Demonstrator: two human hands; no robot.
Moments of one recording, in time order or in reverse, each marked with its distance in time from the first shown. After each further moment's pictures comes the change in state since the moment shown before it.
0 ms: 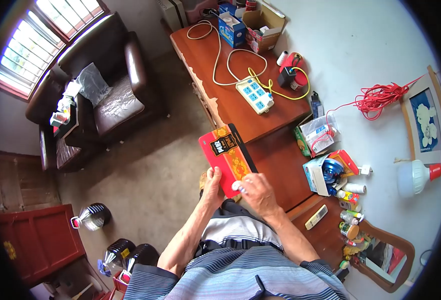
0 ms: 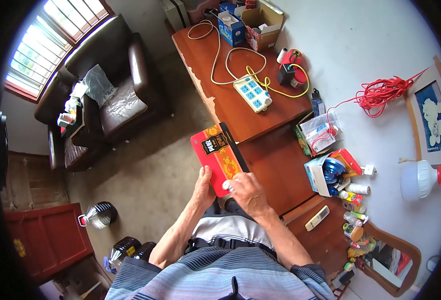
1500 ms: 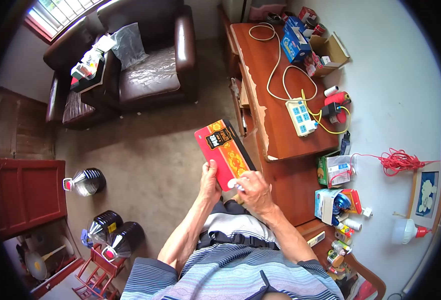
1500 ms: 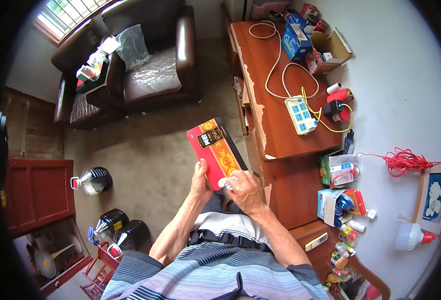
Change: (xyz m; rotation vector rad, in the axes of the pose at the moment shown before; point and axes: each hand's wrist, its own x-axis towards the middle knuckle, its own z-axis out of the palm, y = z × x) left_hand 0.007 0.101 -0.079 -0.164 0.213 0.214; right_hand 0.103 -0.063 0.083 0.110 -0.202 -0.197
